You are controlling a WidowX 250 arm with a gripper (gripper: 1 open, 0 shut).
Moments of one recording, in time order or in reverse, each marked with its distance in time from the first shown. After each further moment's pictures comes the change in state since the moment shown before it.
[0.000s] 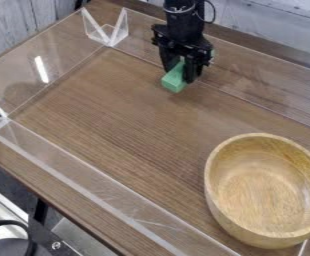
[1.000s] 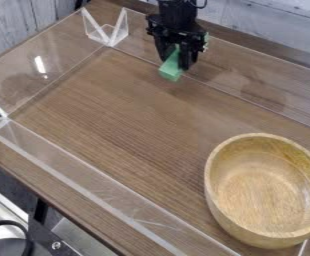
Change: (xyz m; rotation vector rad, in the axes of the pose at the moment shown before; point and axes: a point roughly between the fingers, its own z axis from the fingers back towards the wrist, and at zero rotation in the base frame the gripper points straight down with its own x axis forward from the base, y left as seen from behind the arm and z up) arm 0.009 0.016 0.011 -0.040 -0.038 0.027
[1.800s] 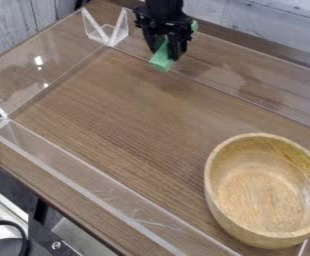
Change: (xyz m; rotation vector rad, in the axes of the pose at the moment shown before) arm -0.001 0.020 0.009 -0.024 -0.052 0.035
